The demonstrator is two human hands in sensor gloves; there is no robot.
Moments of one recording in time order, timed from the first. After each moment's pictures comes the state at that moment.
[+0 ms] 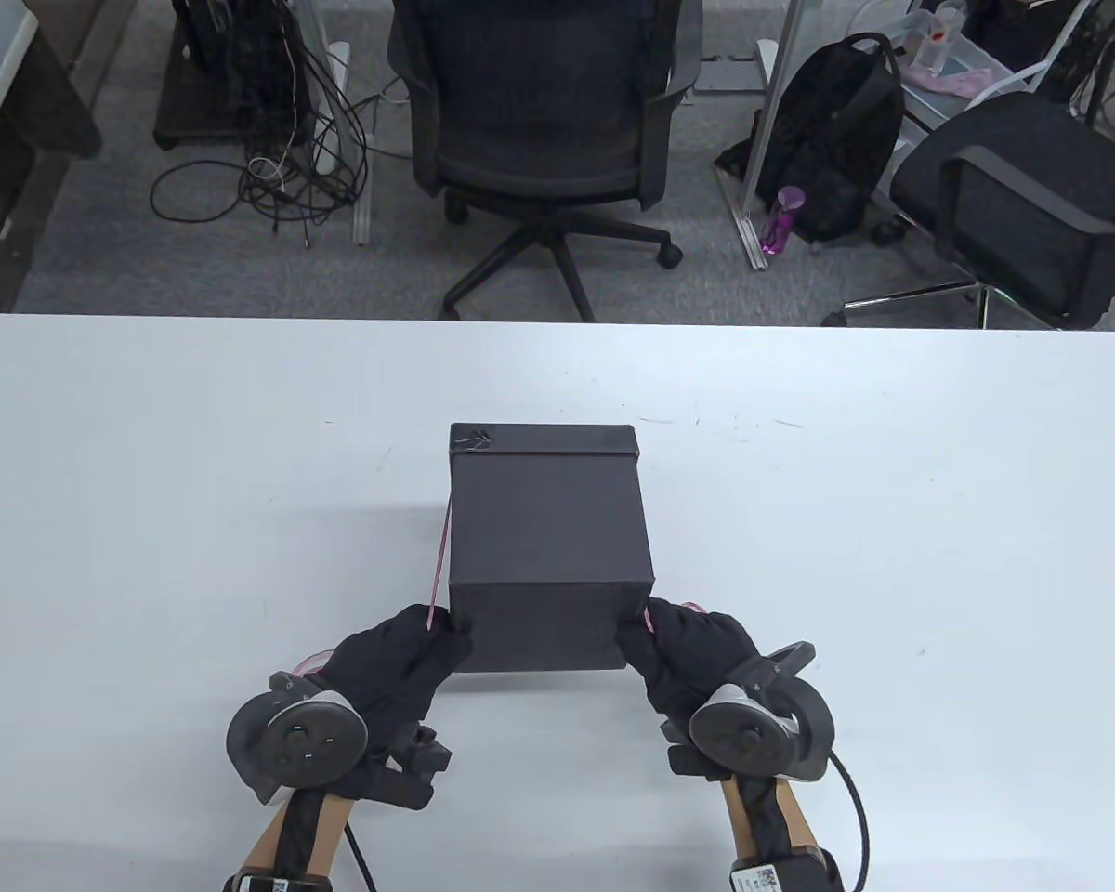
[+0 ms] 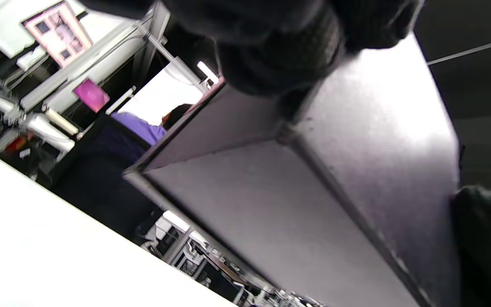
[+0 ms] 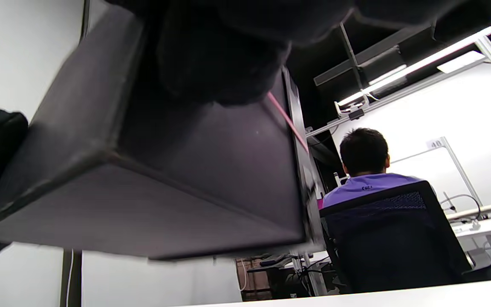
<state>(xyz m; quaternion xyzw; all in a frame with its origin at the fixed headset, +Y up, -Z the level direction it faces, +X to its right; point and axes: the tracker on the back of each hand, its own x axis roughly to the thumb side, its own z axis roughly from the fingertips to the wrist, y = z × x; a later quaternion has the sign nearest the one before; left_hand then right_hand) -0.180 -0.685 -0.134 0.21 -0.14 0.38 0.89 0.132 -0.662 -0.163 0.26 -0.24 0.90 0.25</state>
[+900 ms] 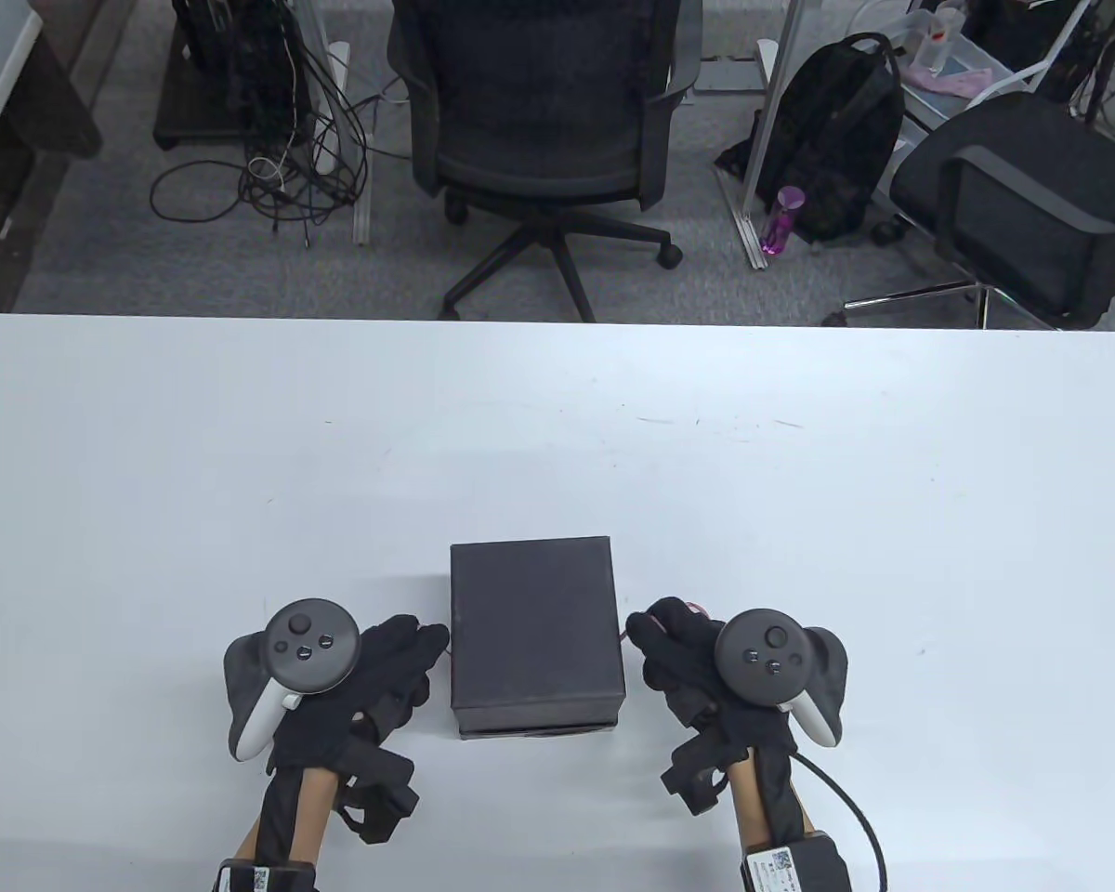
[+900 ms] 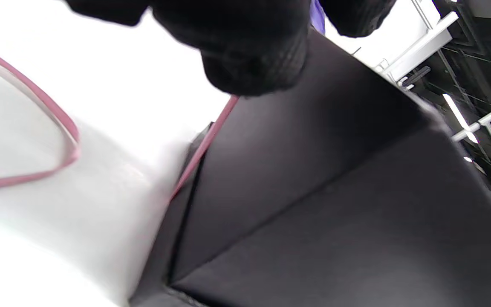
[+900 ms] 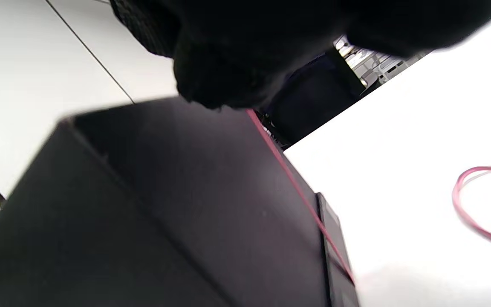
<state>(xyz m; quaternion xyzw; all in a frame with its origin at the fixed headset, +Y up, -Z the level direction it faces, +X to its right) -0.203 -0.708 -0.156 -0.13 0.02 0.38 0.92 0.154 -0.688 -0.187 0.14 0.03 0.92 0.37</state>
